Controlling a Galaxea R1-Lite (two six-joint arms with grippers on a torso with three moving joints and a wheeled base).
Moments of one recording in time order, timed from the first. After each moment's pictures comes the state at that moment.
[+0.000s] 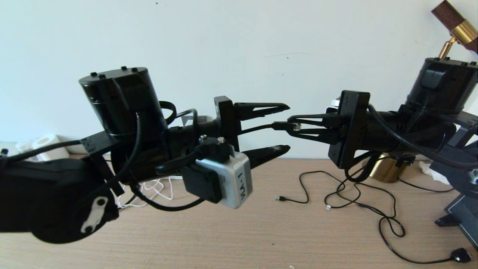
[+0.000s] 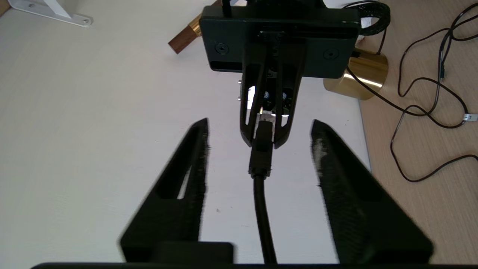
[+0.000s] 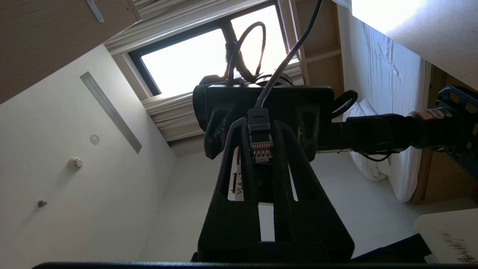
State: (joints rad) left arm -0.69 1.68 -1.00 -0.80 -0.59 1.41; right arm 0.41 1.67 -1.02 -0.74 1.05 1.81
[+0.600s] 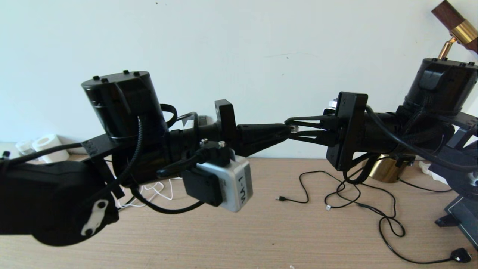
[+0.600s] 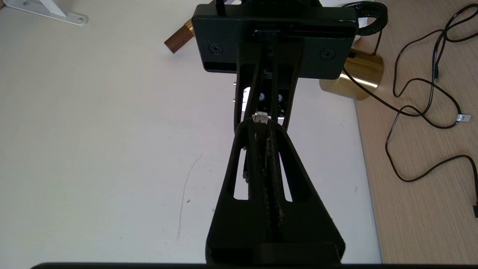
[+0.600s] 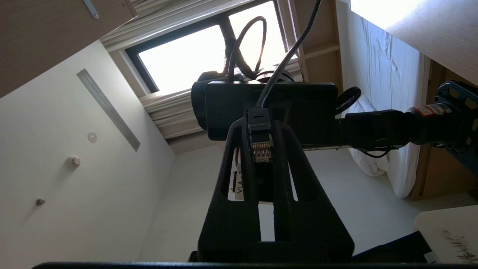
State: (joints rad) left arm -0.70 1.68 -0.99 -0.80 -0.59 1.41; right arm 0.43 1.67 -1.02 -0.74 1.04 1.81
